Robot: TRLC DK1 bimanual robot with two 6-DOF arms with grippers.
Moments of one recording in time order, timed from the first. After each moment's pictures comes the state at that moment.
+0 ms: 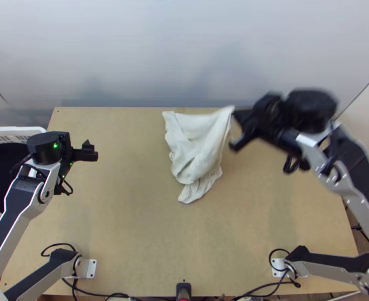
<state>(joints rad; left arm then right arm) -0.17 1.02 1.00 -0.45 -0.30 0.04 0.64 1.33 1.73 -0.74 0.00 -0.10</state>
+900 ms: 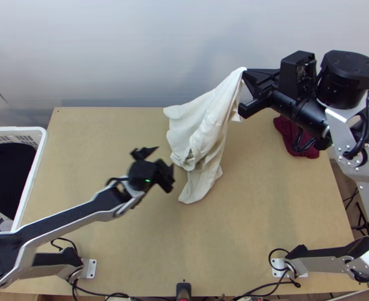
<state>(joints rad) -0.85 1.41 0.90 0.15 -0.40 0.43 0.59 1.48 2.10 -0.78 0.00 -0.01</state>
